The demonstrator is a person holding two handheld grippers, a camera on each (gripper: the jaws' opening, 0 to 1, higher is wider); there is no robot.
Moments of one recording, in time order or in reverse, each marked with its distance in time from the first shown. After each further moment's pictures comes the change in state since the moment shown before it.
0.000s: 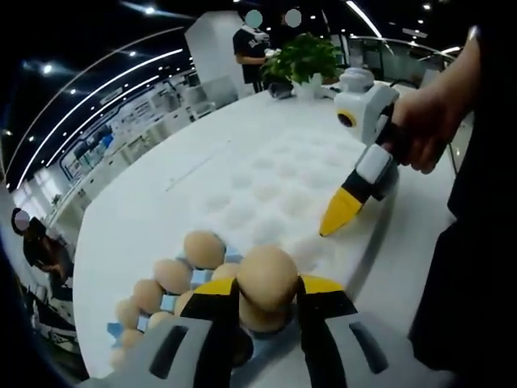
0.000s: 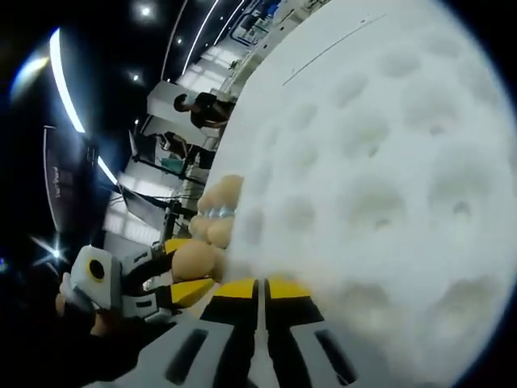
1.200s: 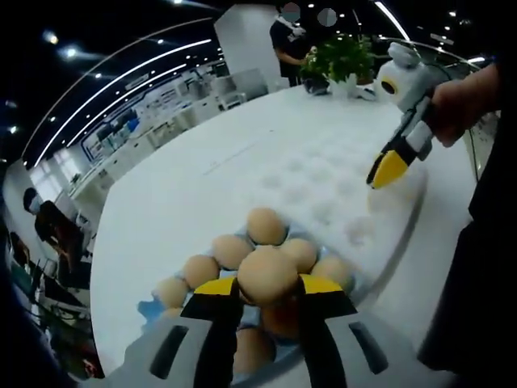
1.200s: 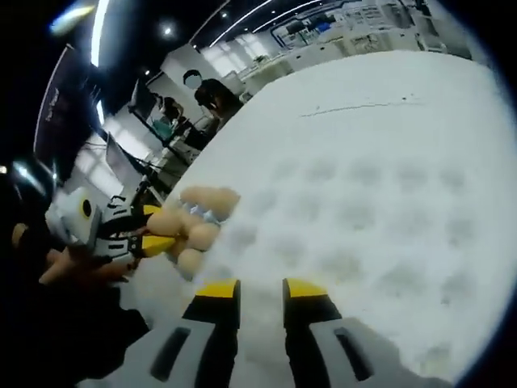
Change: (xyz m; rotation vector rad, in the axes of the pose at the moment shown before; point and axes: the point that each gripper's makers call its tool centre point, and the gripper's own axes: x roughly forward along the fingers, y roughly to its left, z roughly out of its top) left arm -0.022 0.060 -0.022 -0.090 0.031 0.118; right arm -0.030 -0.010 0.039 -0.451 0.024 -0.234
